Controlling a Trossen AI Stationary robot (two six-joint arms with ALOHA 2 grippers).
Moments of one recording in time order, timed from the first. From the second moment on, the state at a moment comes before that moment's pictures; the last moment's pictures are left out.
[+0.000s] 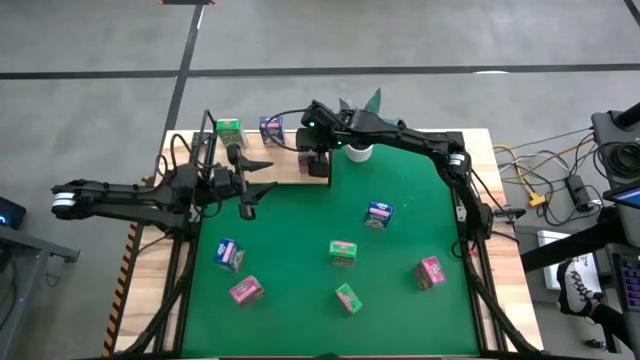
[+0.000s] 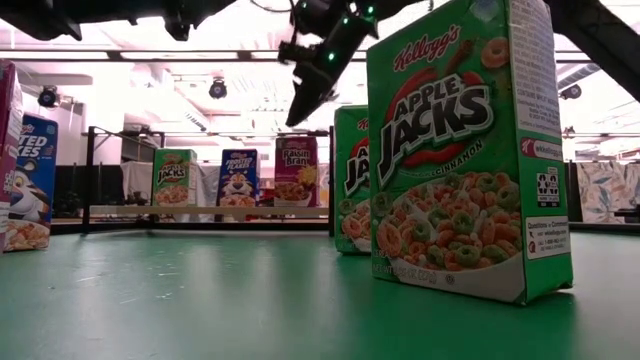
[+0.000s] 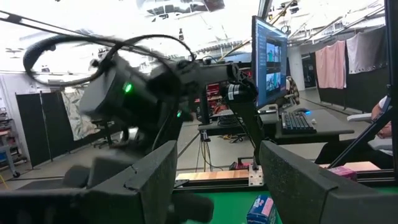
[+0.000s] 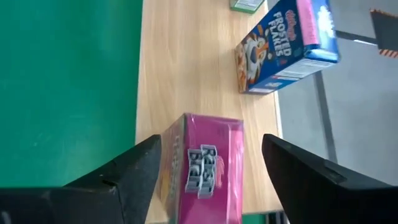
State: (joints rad) left arm 0.08 0.80 0.47 0.59 -0.12 0.20; right arm -0.35 2.12 2.14 -0.87 0.01 -0.44
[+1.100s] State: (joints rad) left arm 0.08 0.80 0.47 0.58 -0.12 0.21; right arm -0.31 2.10 1.96 -0.78 0.08 -0.48
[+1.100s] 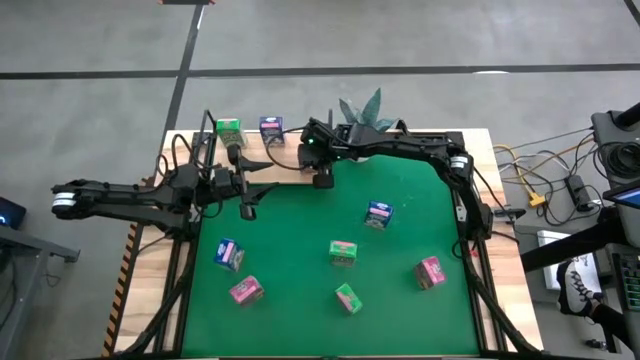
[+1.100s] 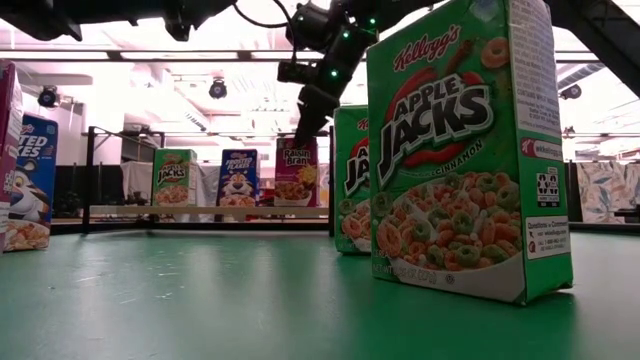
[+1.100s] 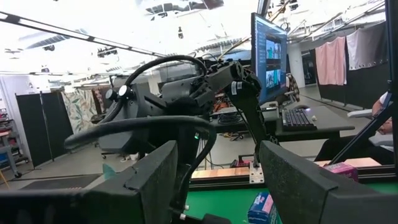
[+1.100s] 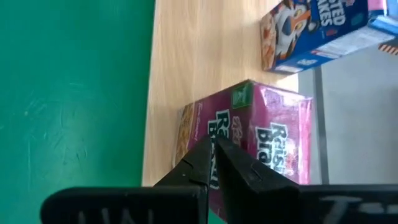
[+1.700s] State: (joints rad) left arm 0.08 0.80 0.47 0.56 -0.12 0.20; right arm -0.33 2.08 2.06 -0.82 0.08 -0.47
